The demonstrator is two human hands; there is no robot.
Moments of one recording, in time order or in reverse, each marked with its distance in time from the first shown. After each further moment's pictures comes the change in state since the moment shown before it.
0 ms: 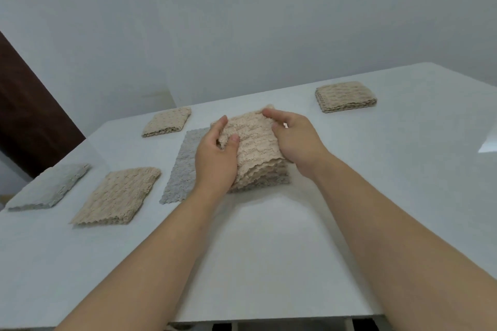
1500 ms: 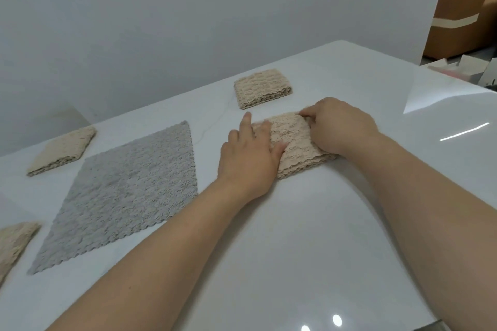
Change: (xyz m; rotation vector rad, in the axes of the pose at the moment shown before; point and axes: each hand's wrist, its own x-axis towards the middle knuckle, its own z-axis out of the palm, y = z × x) left_hand -0.027 0.046 0.202 0.938 -0.588 0.450; right_hand 0.014 0.068 -0.224 -1.149 0.189 0.096
